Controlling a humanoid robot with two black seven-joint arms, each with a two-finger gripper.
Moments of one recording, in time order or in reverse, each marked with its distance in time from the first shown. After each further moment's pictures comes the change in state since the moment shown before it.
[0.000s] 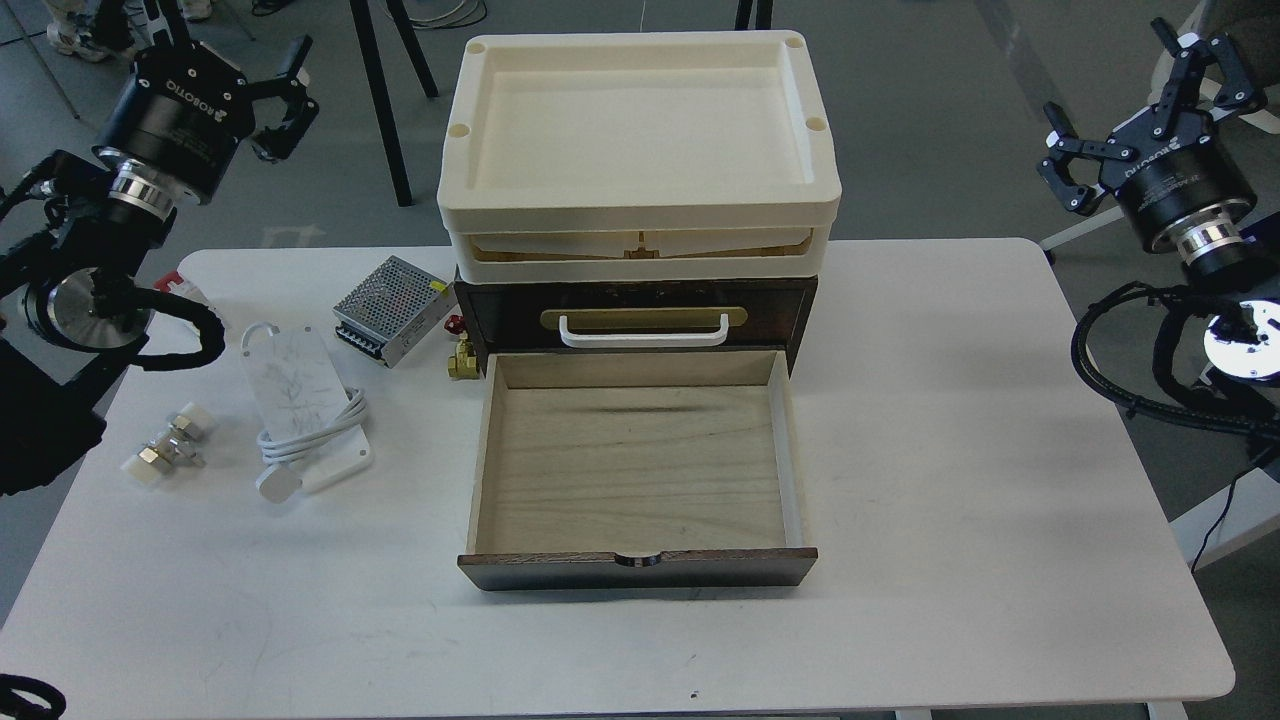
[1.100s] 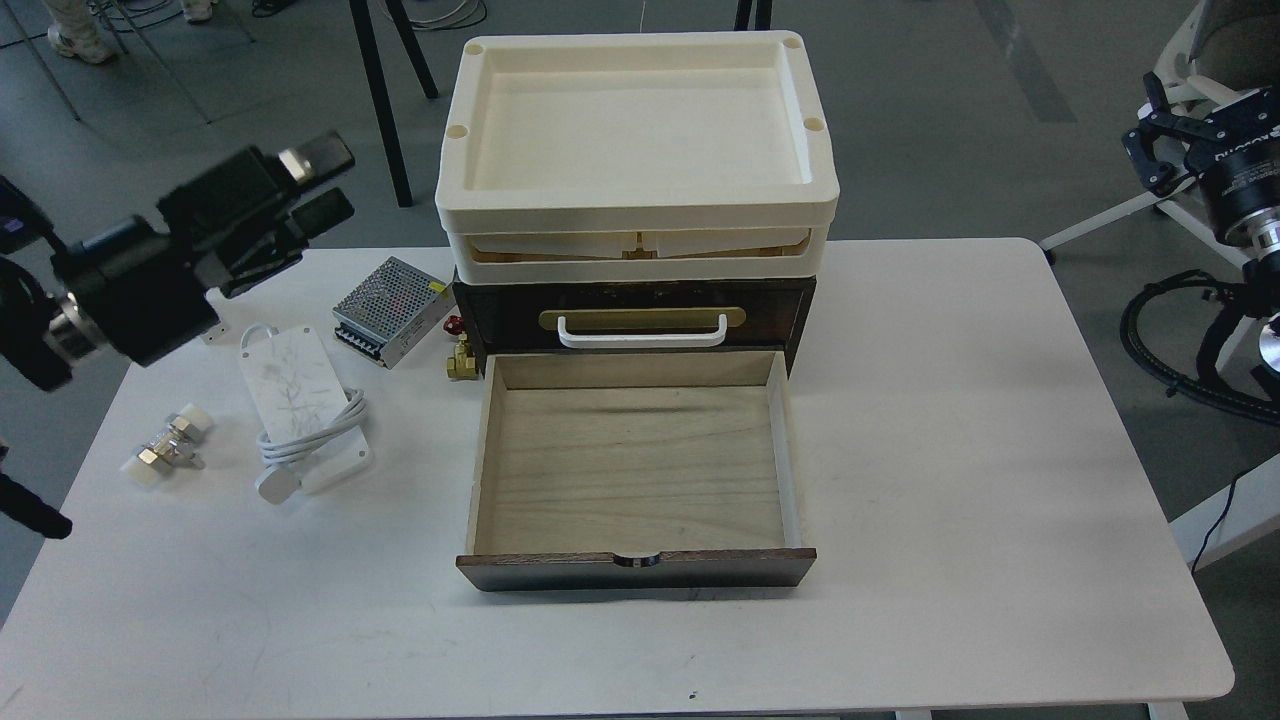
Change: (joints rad) left arm 0.405 0.492 -0.086 -0.740 1.208 0.364 -0.063; right arm -0.082 -0.019 0.222 -0.033 0.009 0.000 -0.002
